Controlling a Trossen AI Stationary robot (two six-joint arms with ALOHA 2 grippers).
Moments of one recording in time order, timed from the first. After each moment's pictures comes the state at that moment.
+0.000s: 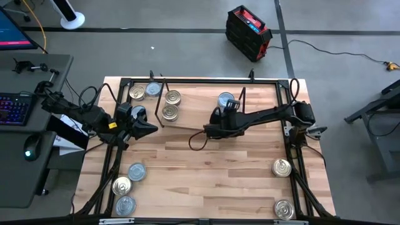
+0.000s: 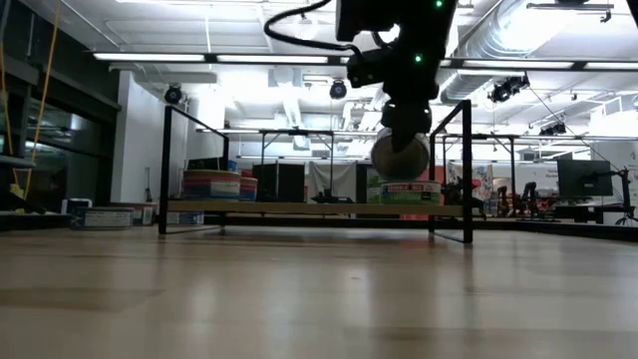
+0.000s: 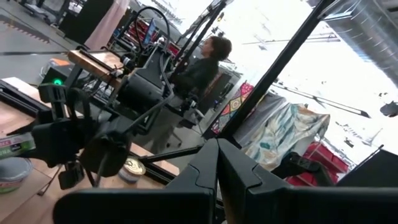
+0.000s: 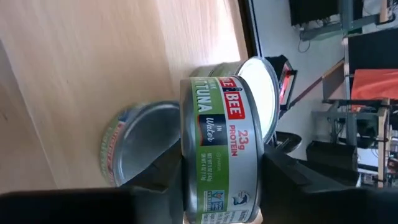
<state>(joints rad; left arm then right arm) -0.43 0.71 0.74 0.14 -0.35 -0.57 0.07 1.88 1.49 -1.18 0.80 0.31</state>
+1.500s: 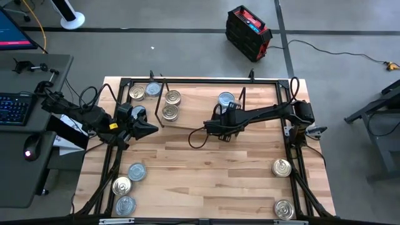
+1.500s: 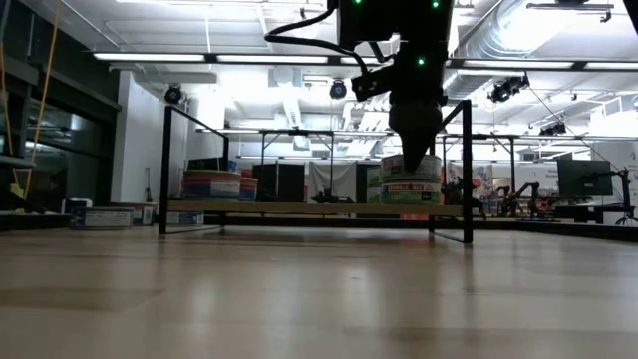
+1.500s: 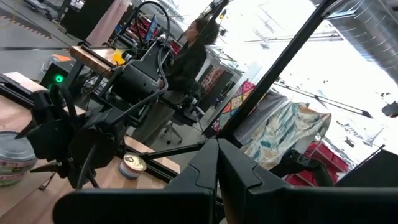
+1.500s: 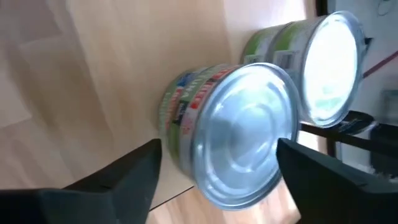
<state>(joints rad) -0.43 0.71 0.74 0.12 -0.35 -0.59 0.03 1.88 1.50 -1.20 0.54 0.33</state>
